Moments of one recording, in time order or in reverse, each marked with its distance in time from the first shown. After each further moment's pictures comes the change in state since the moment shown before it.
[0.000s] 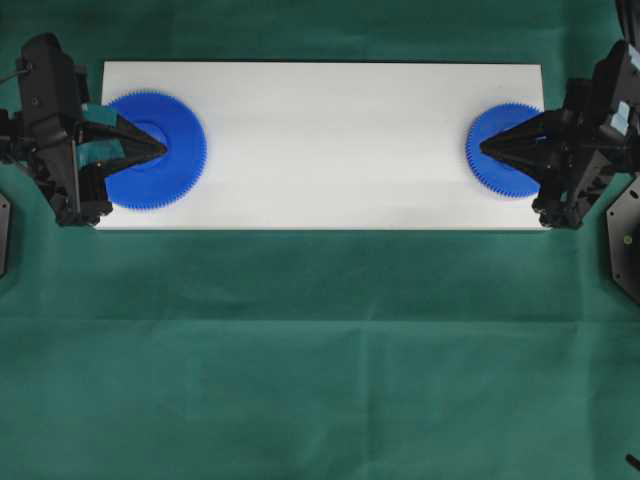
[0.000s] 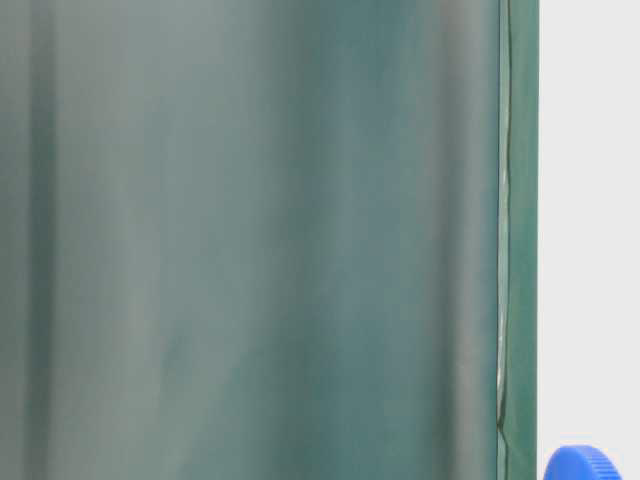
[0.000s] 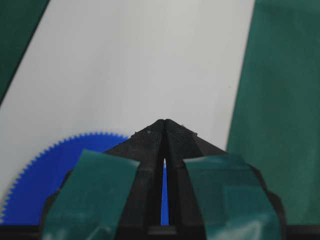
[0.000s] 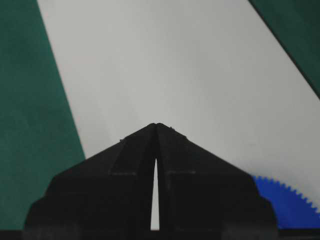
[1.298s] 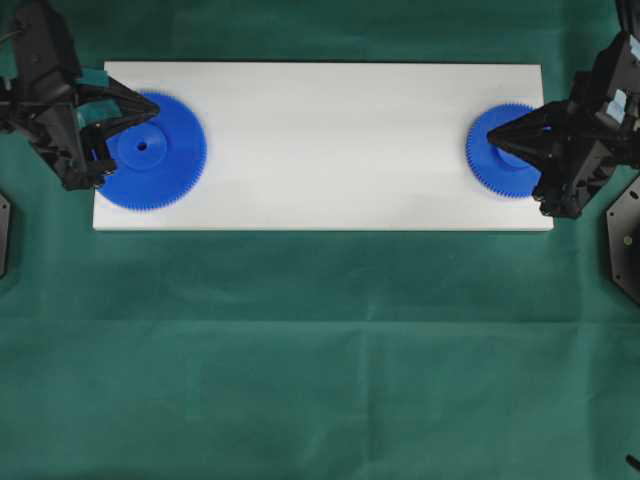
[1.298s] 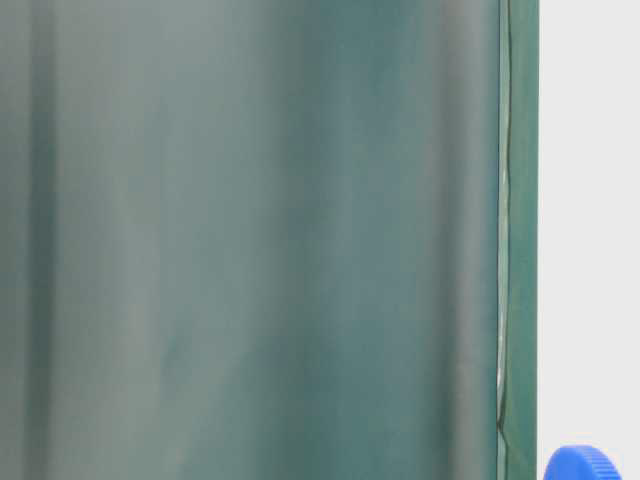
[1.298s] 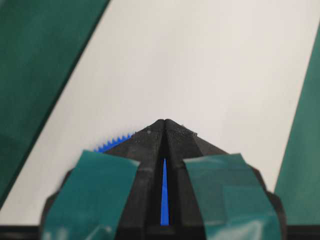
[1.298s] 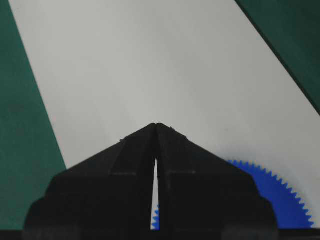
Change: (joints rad) left arm 0.152 0.000 -0.014 0.000 0.003 0.025; right arm -0.060 0.002 0.000 0.000 0.048 0.000
